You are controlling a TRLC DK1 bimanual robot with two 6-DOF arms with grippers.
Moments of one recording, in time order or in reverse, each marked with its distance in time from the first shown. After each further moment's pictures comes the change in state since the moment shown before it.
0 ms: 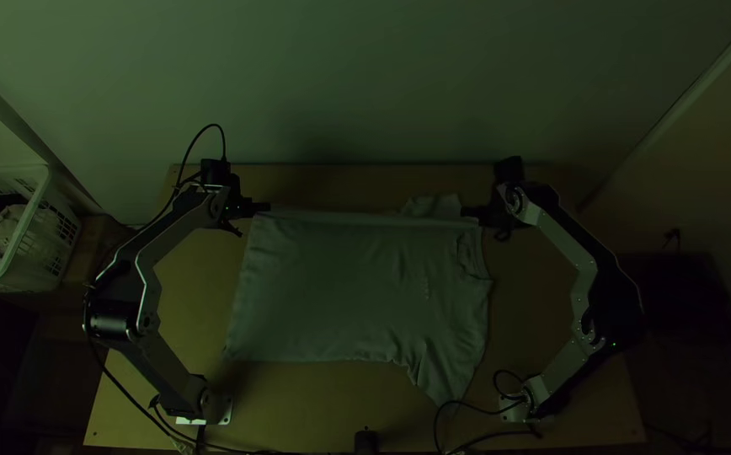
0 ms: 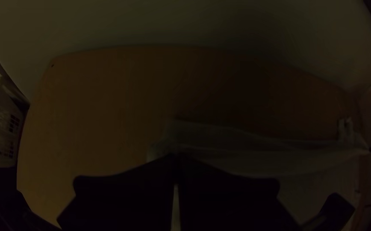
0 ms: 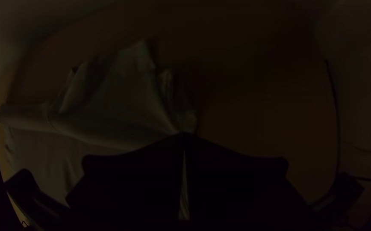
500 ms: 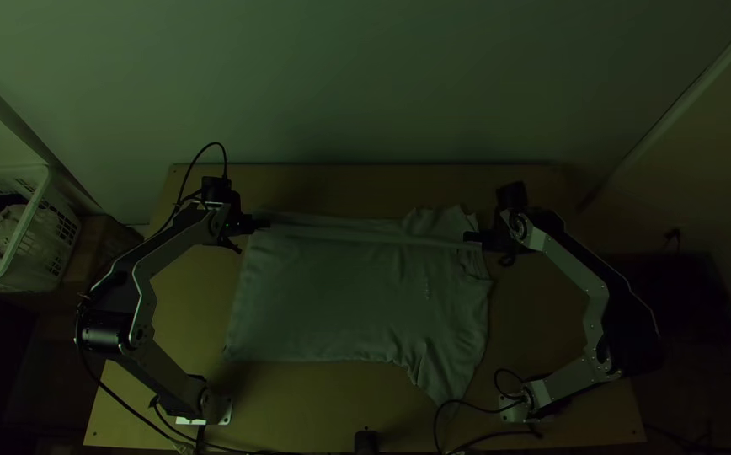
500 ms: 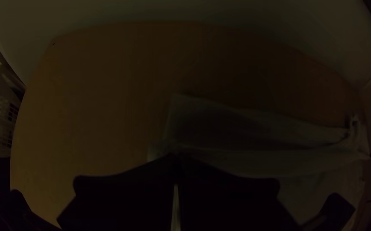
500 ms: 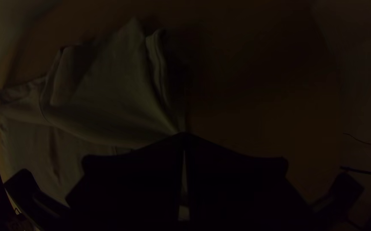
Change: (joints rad) left arm -0.003 -0.069 -0.169 0.056 0.003 -0.004; right arm 0.005 -0.145 -0.245 0.055 -0.007 -0.001
